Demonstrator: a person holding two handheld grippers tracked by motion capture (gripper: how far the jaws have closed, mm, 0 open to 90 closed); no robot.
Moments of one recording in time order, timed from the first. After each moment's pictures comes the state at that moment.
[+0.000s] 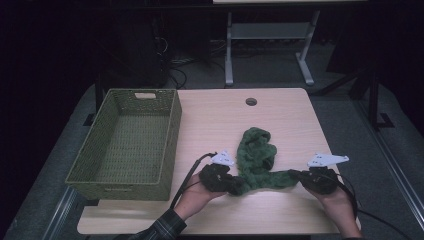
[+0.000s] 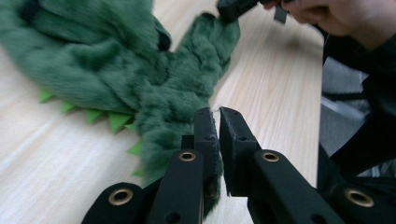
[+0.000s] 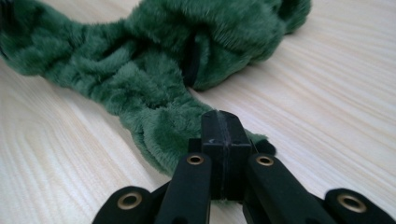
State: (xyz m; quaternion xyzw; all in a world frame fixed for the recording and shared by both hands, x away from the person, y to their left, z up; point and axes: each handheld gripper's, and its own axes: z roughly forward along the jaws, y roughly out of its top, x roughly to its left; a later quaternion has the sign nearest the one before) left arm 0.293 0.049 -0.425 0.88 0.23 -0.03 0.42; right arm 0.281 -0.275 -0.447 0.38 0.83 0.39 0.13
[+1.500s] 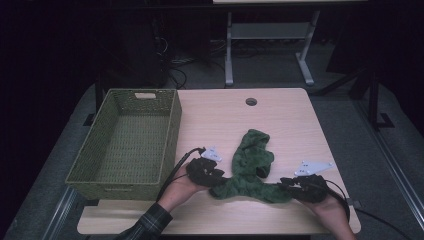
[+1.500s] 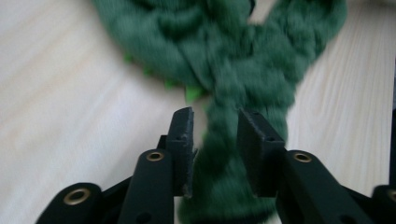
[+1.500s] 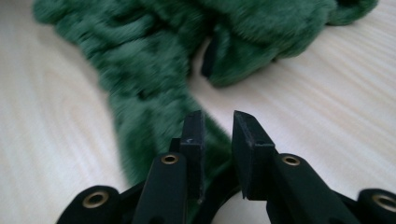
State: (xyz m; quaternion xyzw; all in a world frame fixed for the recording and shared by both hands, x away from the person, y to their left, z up) left arm 0.325 0.083 -0.424 0.91 0.22 0.00 0.35; right arm 0.266 -0.245 -0.448 0.36 0.85 0.37 0.11
